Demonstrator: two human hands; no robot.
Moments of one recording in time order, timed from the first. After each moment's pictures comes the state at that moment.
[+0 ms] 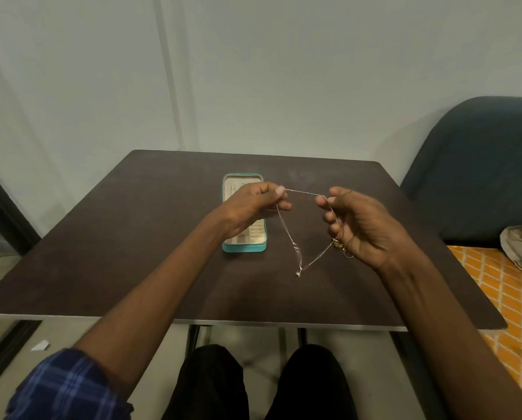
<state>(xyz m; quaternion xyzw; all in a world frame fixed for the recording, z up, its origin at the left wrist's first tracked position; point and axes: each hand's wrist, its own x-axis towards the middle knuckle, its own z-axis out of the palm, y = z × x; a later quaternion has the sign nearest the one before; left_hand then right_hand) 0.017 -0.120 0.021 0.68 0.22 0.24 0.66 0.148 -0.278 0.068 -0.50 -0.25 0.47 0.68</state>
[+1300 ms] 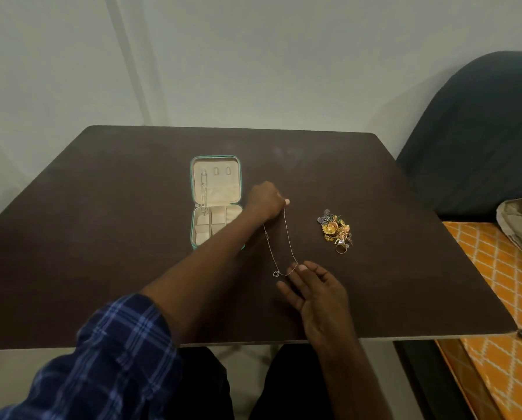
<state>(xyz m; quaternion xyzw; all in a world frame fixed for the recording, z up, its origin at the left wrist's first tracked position) 0.142 -0.069 -0.054 0.80 0.47 0.13 0.34 0.129 -0.275 -0.067 -0.50 0.01 0.45 0.74</state>
